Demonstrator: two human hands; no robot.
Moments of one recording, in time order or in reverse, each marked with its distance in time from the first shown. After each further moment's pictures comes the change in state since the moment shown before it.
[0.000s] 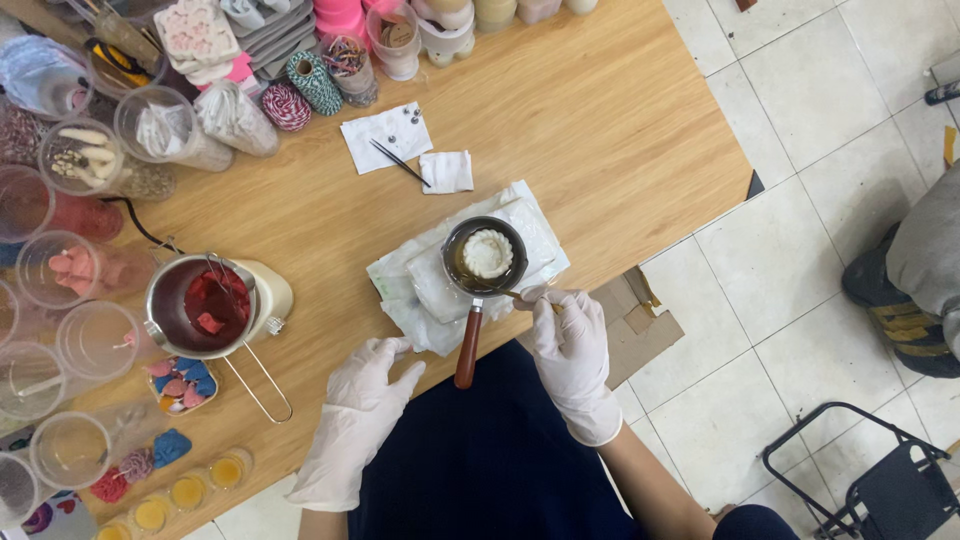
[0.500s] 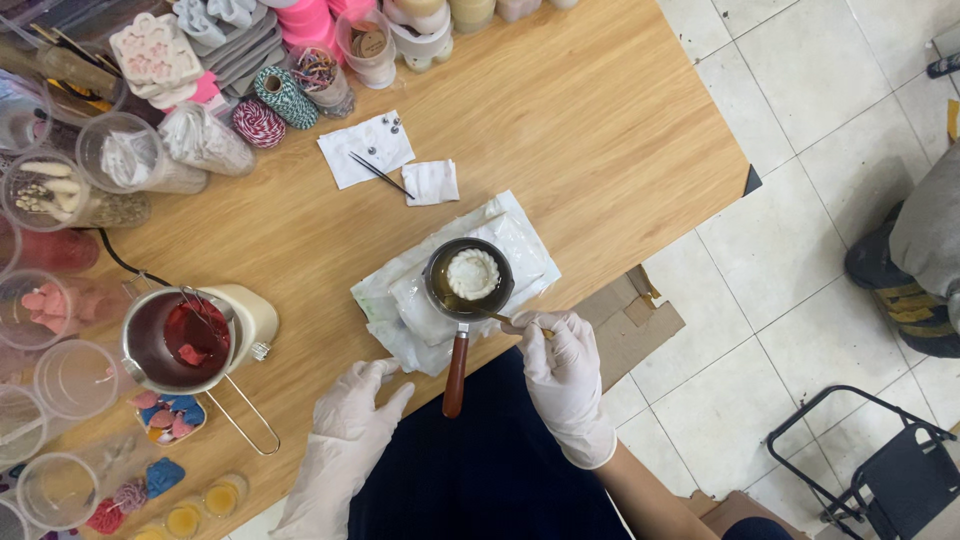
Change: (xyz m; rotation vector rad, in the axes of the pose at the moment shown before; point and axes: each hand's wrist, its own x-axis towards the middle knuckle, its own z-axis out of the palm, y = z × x) left_hand 0.014 -0.004 0.008 0.055 -0.085 -0.103; right_hand -0.005 0.006 0.003 -0.026 0.059 0.023
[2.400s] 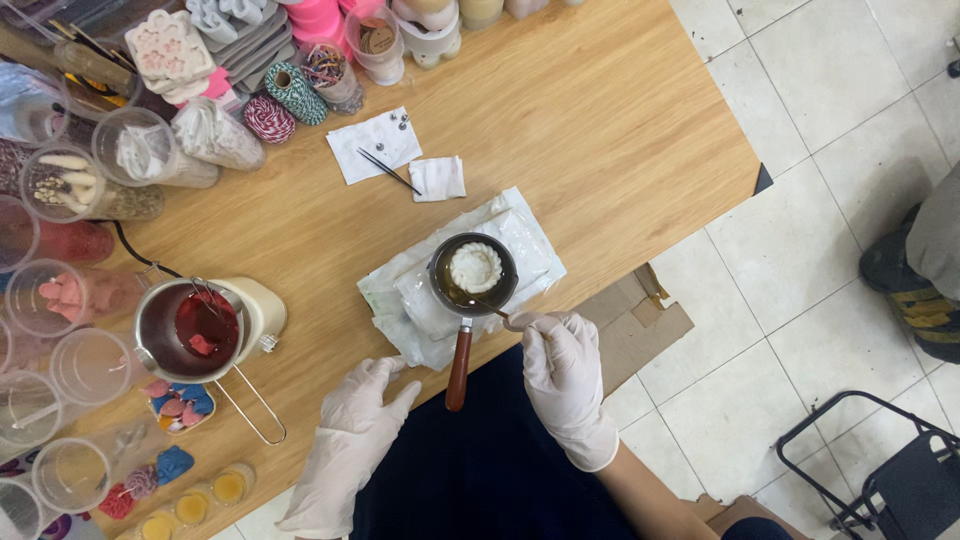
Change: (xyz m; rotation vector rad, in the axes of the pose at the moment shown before) left_hand -0.005 0.006 -0.001 0.017 -0.024 0.000; right_hand 0.007 -0.006 -0.007 -0.010 -0.058 -0.131
